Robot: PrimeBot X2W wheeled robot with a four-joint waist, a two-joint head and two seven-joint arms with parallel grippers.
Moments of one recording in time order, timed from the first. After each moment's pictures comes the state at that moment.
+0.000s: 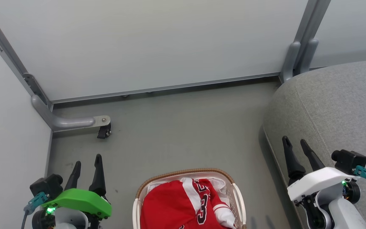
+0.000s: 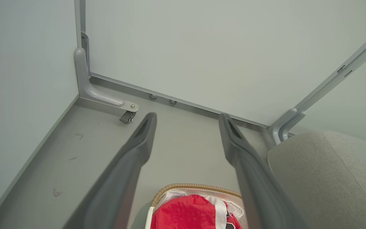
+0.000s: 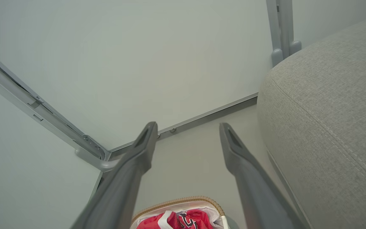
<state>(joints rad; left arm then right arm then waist) -0.12 0.09 -0.09 0.38 -0.58 -0.08 -0.12 -0.16 -0.08 0.04 0.31 0.58 0.13 -0.12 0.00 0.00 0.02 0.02</state>
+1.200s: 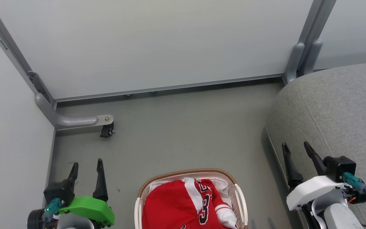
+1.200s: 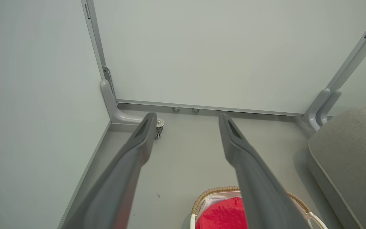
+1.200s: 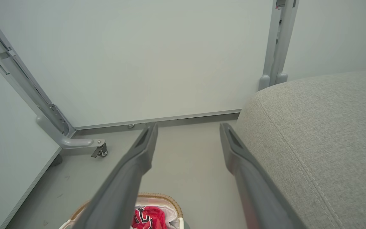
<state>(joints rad) -0.09 0.06 -0.06 0.40 -0.27 -0.05 -0.21 -0.15 -0.05 -0.01 0.35 0.23 0.13 -0.21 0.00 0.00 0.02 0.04</state>
